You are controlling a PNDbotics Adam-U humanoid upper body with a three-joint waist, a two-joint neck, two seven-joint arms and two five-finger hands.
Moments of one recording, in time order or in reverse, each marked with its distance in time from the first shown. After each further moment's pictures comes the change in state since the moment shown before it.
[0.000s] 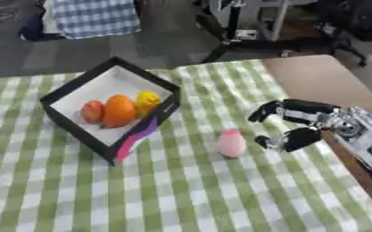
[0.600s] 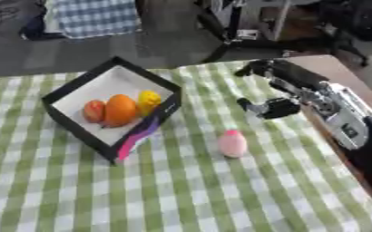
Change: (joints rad) left arm 0.000 0.000 0.001 -0.005 0.000 0.001 0.009; right arm -0.053 0.044 0.023 0.053 0.181 -0.149 -0.237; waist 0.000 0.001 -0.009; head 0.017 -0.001
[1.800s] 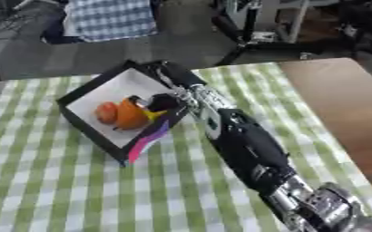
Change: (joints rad) left arm -0.036 -0.020 -0.029 -0.013 0.013 -0.003 -0.024; right arm -0.523 0.538 -0.119 0.551 0.395 0.160 -0.235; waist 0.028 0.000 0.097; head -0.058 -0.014
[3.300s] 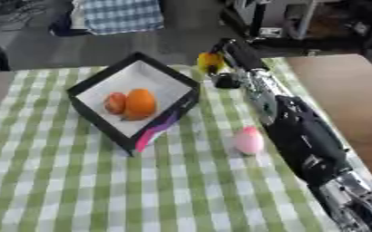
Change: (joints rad) left arm 0.013 0.032 0.013 -0.008 -0.010 0.006 0.020; right arm -0.016 -0.033 -0.038 0.051 0.032 0.084 -0.063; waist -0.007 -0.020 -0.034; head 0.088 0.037
